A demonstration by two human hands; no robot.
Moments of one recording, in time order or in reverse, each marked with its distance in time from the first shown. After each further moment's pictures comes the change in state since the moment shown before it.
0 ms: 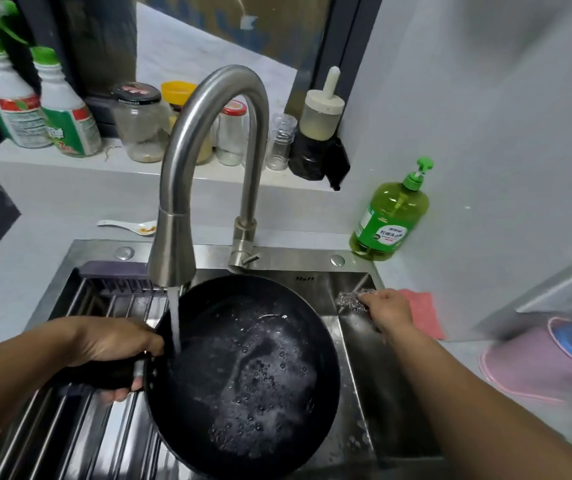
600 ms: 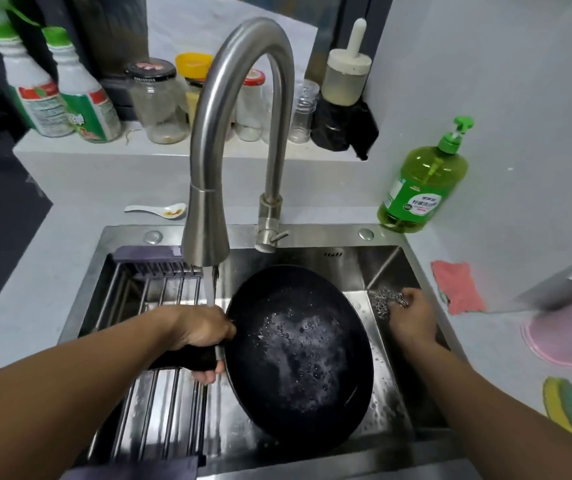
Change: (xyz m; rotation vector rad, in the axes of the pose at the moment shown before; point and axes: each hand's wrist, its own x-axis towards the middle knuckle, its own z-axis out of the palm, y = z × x) left_hand -0.183 0.125 0.123 0.001 0.097 0.063; right_hand -0.046 0.048 0.026 -0.204 0.103 0.002
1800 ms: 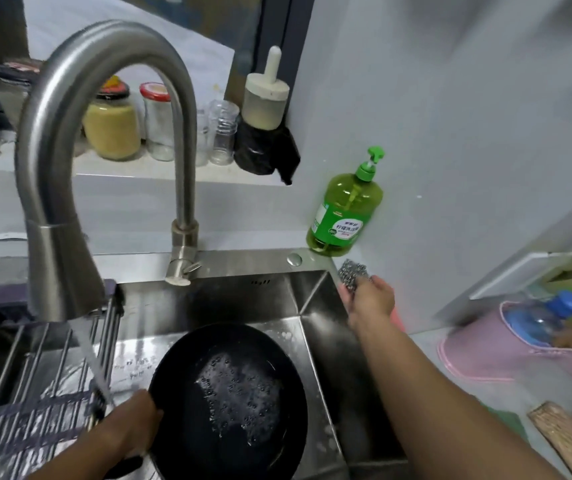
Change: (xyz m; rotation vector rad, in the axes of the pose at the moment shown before) left_hand 0.154 -0.059 0.055 0.572 0.250 0.237; right_hand 0.075 -0.053 -0.038 1.119 0.161 0.367
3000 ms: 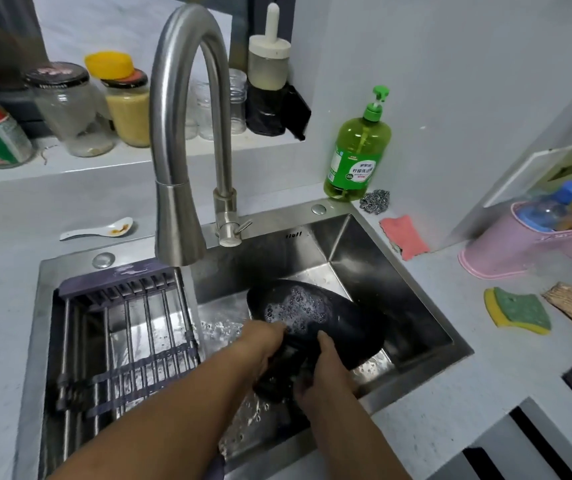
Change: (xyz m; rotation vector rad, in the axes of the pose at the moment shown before) left_hand -0.101 0.116 -0.048 -0.956 0.018 -0.204; right_hand -0.232 0.171 -0.051 0.085 0.287 0.544
